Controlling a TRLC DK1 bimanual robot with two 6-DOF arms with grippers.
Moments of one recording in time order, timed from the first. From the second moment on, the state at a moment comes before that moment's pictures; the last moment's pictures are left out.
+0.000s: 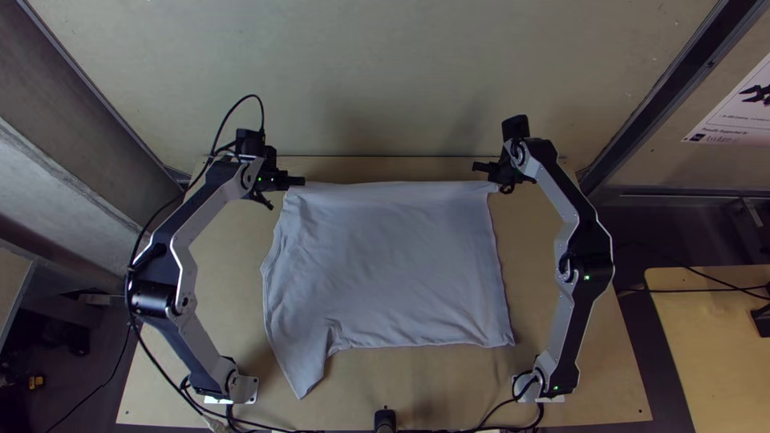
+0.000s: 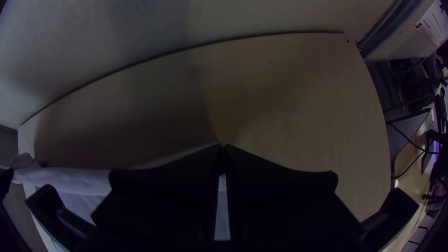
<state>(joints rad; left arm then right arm) -0.11 1.82 1.60 -0.56 -0.01 -0.06 0.15 2.14 1.94 -0.86 0.11 0.31</state>
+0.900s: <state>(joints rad) -0.11 1.52 1.07 -0.38 0.00 -0.04 0.21 1.90 1.39 -0.62 0.14 0.31</state>
